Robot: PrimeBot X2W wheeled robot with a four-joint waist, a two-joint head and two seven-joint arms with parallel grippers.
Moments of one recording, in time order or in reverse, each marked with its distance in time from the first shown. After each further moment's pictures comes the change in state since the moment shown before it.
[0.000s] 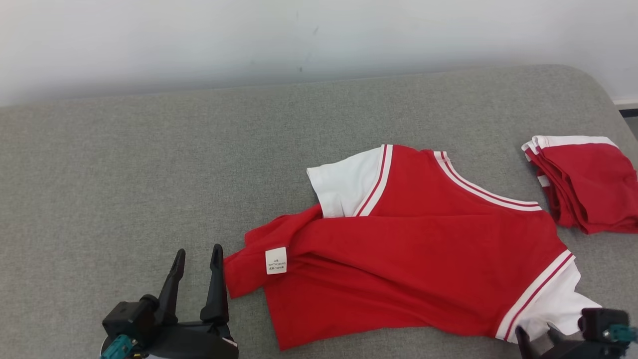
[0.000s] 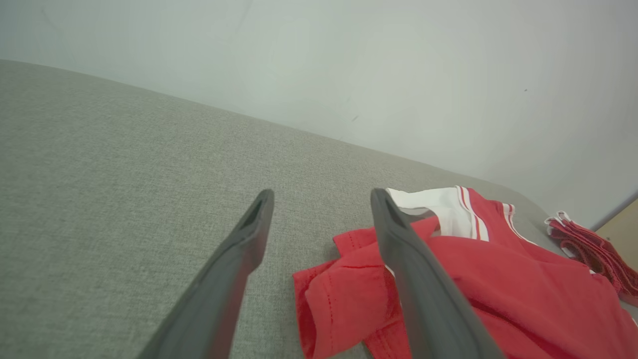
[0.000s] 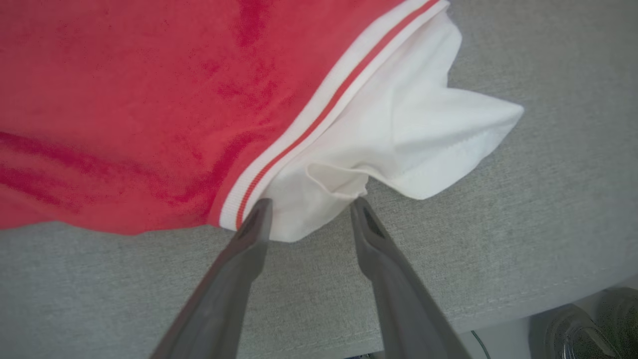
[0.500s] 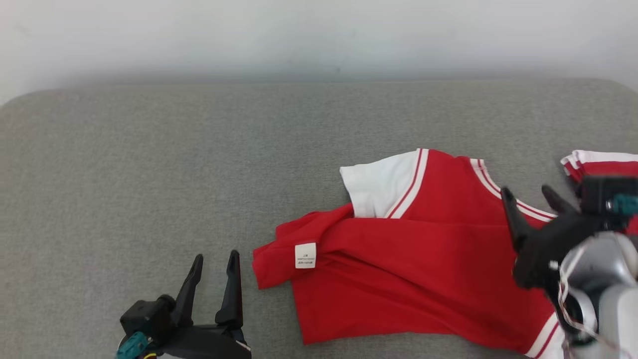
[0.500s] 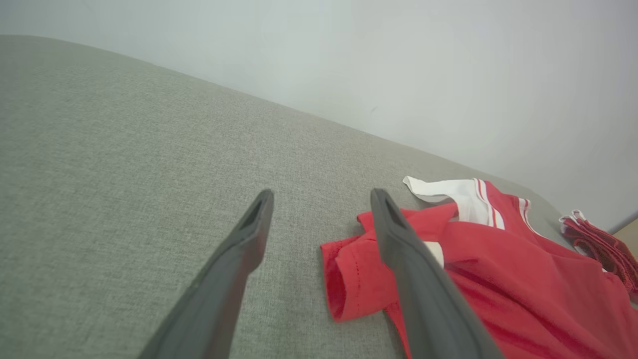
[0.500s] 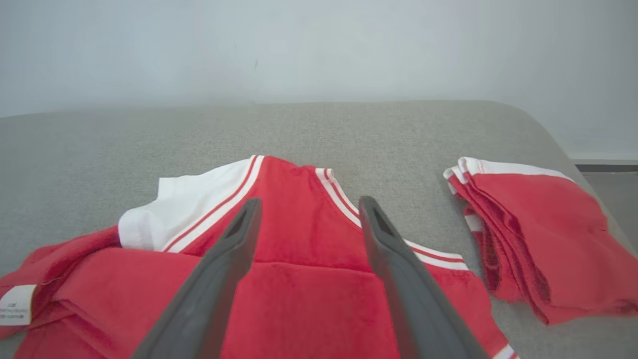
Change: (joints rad) left arm 0.002 -0.014 -0.035 0.040 -0.017 -0.011 0.021; right arm -0.305 -0.008 0.071 -0.227 -0.041 0.000 0.099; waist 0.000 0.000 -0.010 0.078
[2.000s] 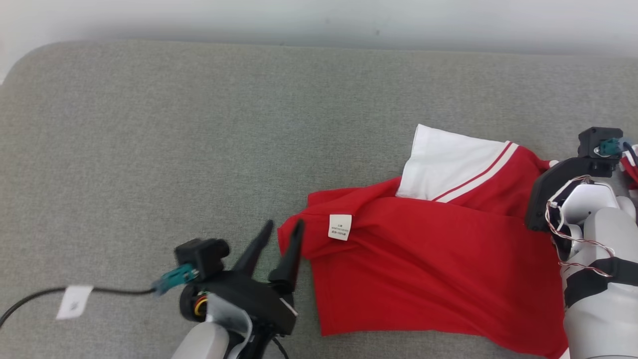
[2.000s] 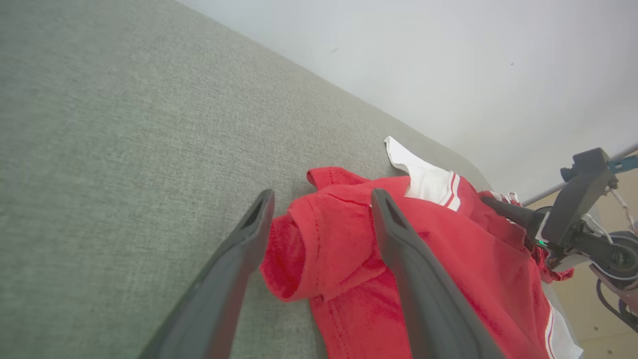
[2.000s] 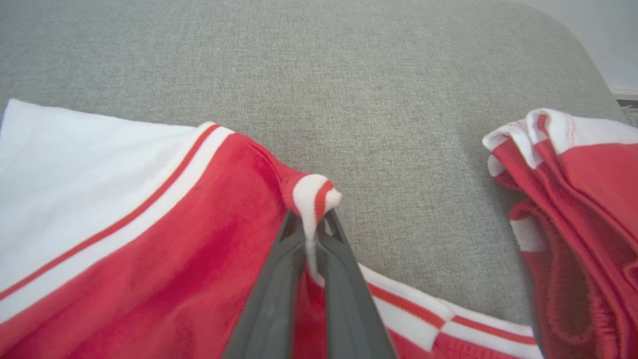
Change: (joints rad) left arm -0.208 -0.058 -0.121 0.083 -0.196 -0.111 0.191; right arm -0.537 -0.060 -0.229 0.934 -0.317 0.000 -0.223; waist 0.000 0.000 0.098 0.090
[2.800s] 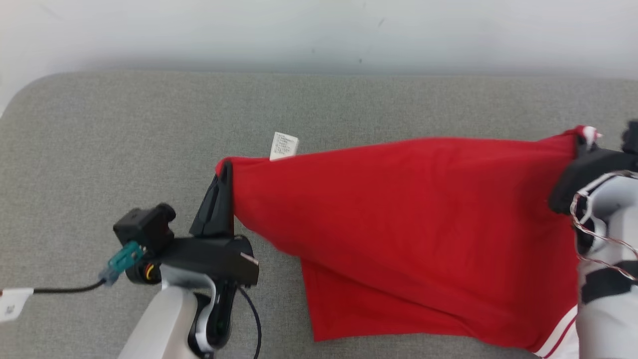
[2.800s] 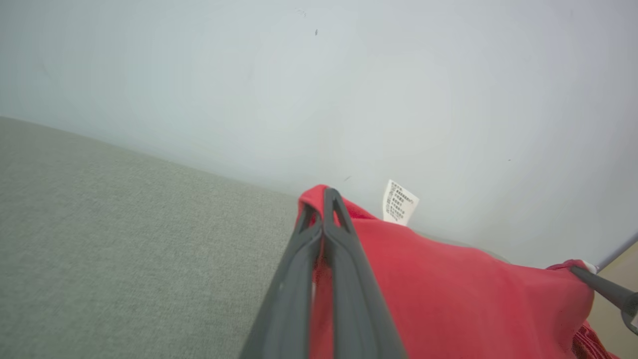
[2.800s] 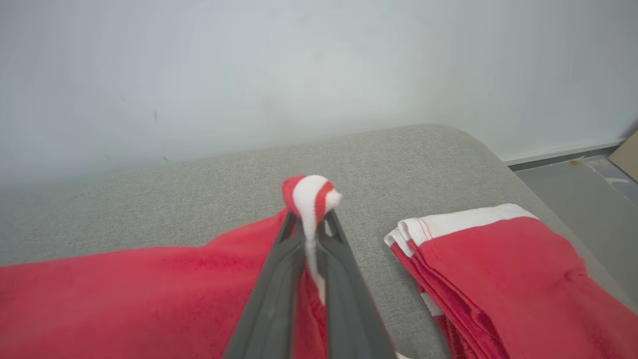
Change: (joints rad) left arm -0.120 0.054 0.051 -0.002 0.061 0.113 -0.156; right arm -0.003 0.008 -0.059 -0.071 0.063 0.000 -0.193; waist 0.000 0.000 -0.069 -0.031
